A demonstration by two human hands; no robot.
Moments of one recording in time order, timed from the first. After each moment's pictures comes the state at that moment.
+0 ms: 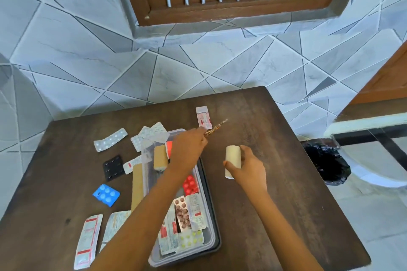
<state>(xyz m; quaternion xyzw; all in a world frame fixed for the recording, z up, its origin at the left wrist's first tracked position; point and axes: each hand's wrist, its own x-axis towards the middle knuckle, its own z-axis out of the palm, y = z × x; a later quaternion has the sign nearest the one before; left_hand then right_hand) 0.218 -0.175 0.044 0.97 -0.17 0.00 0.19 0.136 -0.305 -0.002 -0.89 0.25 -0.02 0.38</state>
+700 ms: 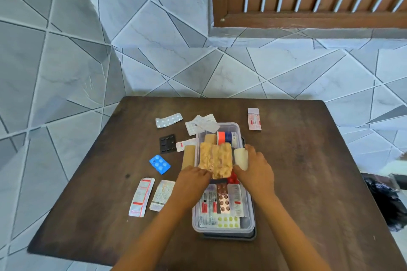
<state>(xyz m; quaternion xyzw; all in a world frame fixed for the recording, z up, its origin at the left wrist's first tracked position) 0.126 -0.042 -0.007 0.97 -0.21 -0.08 -0.01 0.132 -0.211 0.015 -0.95 0.09 0.03 0.31</state>
